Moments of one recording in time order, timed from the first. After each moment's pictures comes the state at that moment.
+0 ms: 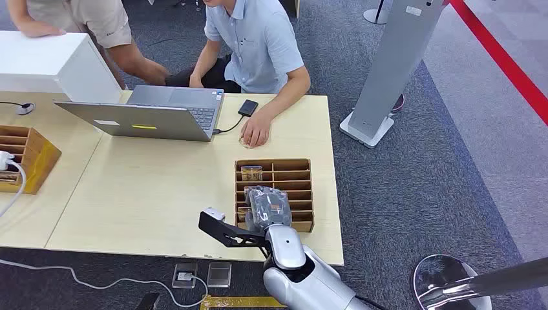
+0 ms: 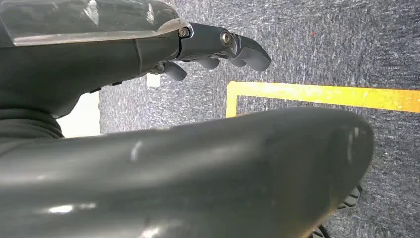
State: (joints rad) left arm -0.09 0.07 -0.85 -0.22 1.00 0.24 0.17; right arm -0.55 0.21 1.07 -0.96 0.90 -0.09 0.63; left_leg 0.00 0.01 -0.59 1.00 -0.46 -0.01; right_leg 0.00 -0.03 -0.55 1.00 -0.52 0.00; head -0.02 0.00
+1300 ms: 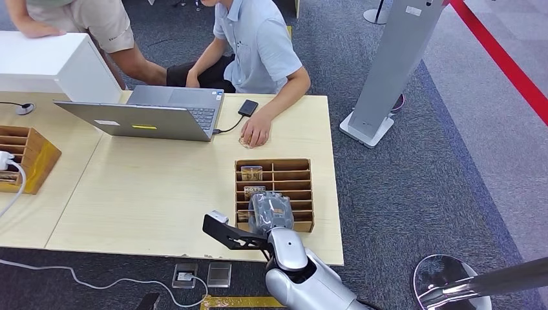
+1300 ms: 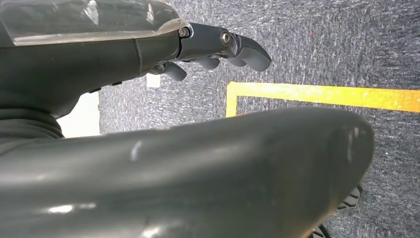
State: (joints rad) left arm -0.09 0.07 -0.85 -0.22 1.00 0.24 0.17; right arm -0.54 0.21 1.05 -0.93 0.89 -0.08 0.61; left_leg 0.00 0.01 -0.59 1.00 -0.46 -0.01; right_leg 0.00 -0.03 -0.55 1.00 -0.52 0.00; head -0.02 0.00
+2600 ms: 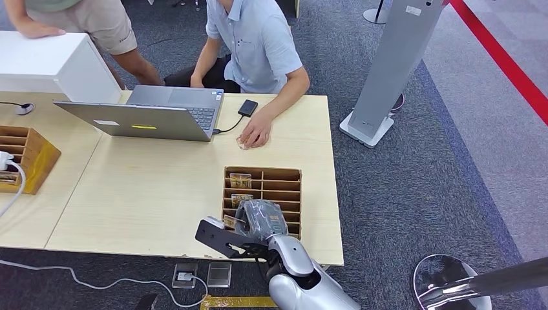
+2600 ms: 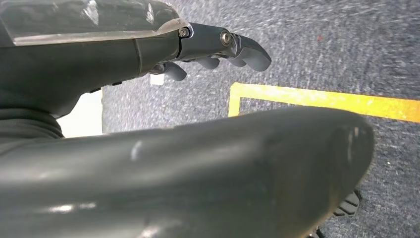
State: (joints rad) left arm -0.09 0.08 -0.86 -0.22 1.05 0.27 0.18; right arm -0.48 0.16 1.04 -1.09 0.69 -0.05 0.49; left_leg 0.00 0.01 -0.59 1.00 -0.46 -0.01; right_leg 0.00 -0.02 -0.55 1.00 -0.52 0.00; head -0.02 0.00
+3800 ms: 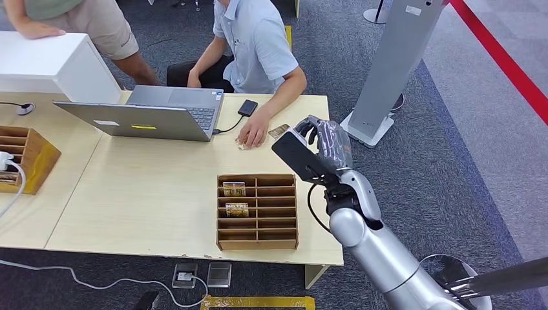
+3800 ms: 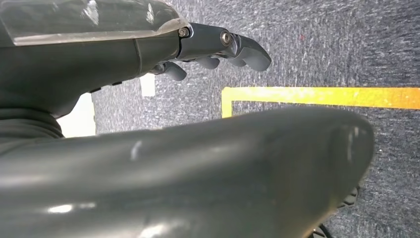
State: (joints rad) left arm -0.10 0.10 -0.89 -0.22 1.00 0.19 0.15; right arm -0.70 0.00 0.79 -1.19 0.51 -0.25 0.27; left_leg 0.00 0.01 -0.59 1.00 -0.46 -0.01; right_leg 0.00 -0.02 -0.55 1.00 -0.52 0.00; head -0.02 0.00
